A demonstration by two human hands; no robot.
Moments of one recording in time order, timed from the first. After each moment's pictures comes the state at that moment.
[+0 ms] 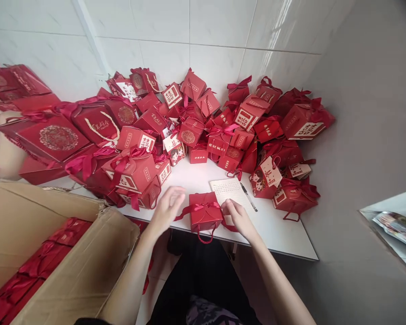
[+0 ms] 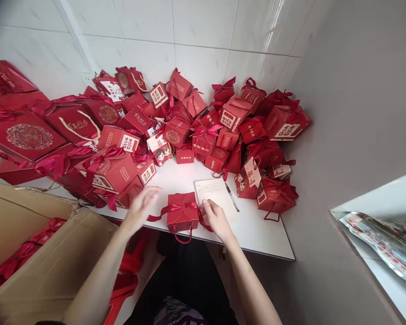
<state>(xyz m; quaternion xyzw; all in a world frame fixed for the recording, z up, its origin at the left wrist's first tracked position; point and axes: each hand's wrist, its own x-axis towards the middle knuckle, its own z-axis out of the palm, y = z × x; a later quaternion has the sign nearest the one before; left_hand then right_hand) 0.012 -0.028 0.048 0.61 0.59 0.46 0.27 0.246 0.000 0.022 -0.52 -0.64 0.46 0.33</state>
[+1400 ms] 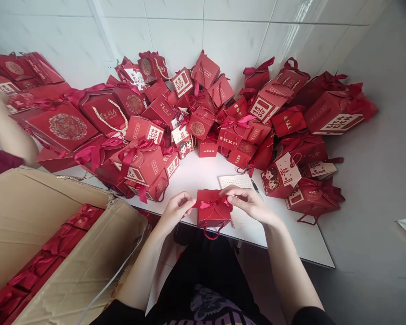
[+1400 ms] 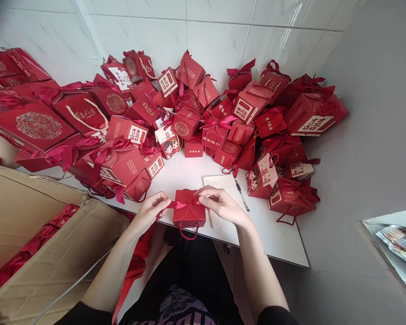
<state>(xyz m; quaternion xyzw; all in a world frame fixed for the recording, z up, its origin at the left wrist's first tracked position) 0.020 -0.038 0.038 0.46 0.55 0.45 0.54 0.243 0.025 0.084 -0.31 -0.72 0.57 0.26</state>
